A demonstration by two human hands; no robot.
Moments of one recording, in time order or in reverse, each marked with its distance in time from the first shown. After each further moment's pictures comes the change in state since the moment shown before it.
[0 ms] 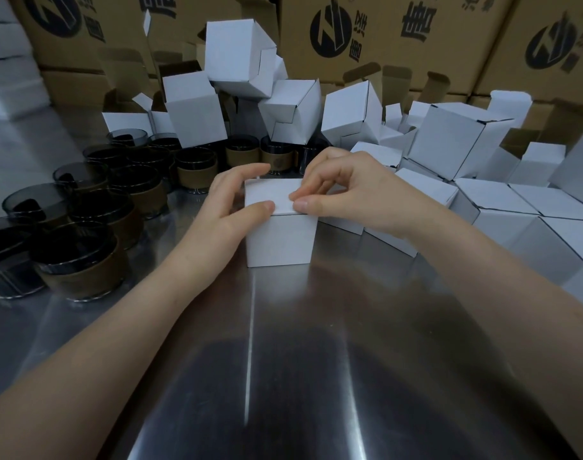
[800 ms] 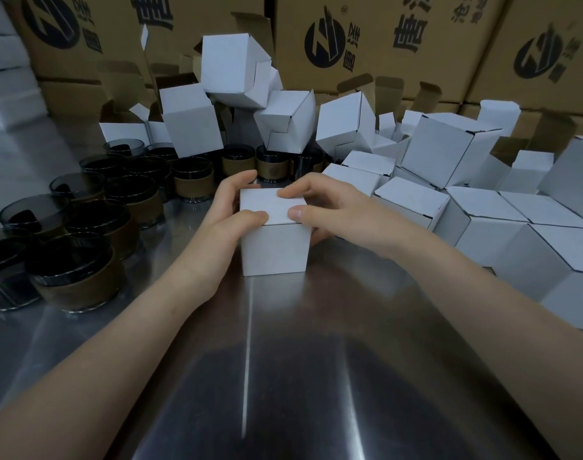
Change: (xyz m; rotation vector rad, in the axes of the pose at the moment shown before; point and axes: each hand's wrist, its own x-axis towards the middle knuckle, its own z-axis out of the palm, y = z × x) left_hand 0.005 -0.006 0.008 -0.301 0.022 -0.070; right_hand 0.001 0.021 0.013 0.233 -0.103 0.141
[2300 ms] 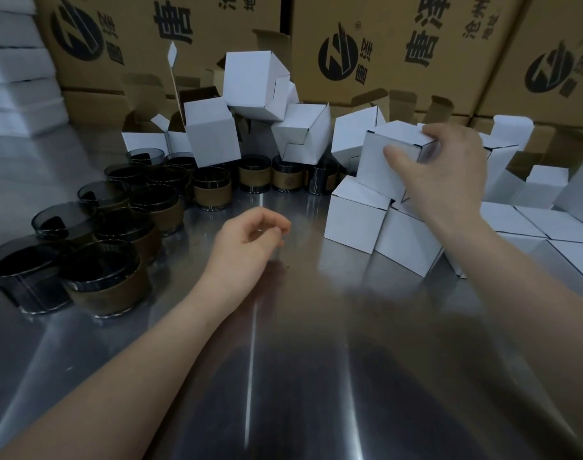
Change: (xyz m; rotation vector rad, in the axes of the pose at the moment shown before) left_hand -0.003 -0.009 -0.002 0.297 0.144 0.026; right_hand 0.005 0.003 -0.059 -0.583 1.084 0.018
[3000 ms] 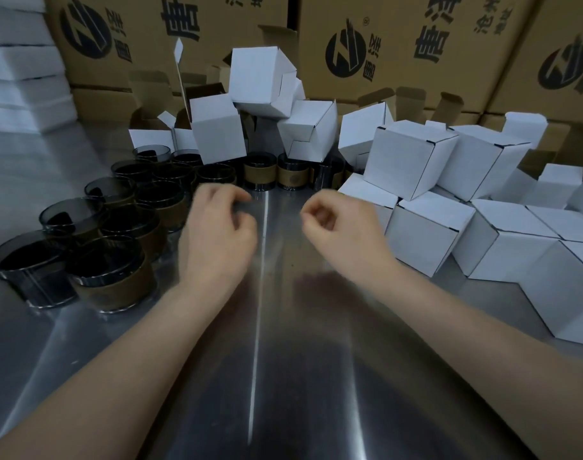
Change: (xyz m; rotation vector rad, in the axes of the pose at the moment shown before) left_hand 0.003 0.009 -0.018 0.553 0.334 0.156; right_hand -0.085 -0.047 0.039 0.323 -0.506 -0.189
